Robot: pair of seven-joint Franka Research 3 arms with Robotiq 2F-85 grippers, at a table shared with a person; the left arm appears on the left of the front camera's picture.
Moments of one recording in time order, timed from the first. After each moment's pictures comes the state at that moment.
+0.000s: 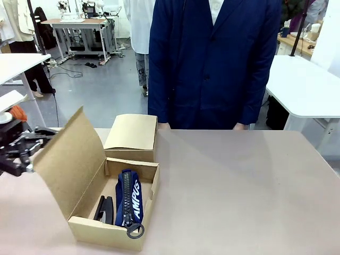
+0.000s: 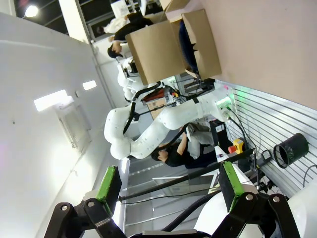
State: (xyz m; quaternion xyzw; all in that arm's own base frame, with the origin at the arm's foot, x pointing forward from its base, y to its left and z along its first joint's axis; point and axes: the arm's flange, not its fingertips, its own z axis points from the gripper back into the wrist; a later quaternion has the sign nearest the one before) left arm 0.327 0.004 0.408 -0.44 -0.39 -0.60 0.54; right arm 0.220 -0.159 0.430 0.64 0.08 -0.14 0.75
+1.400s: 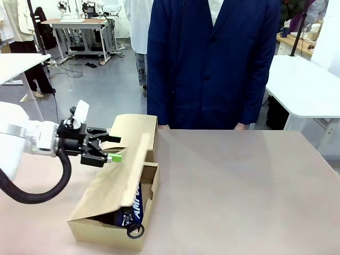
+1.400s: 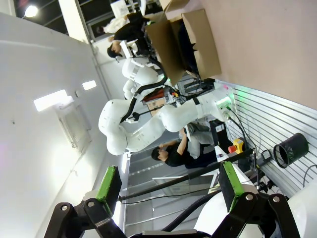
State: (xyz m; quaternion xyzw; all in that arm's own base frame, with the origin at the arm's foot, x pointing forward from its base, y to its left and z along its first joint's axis) left arm 0.392 -0.102 0.345 -0.35 -0.47 -0.53 0.62; right arm 0.220 -0.159 0.430 0.64 0.08 -0.14 0.75
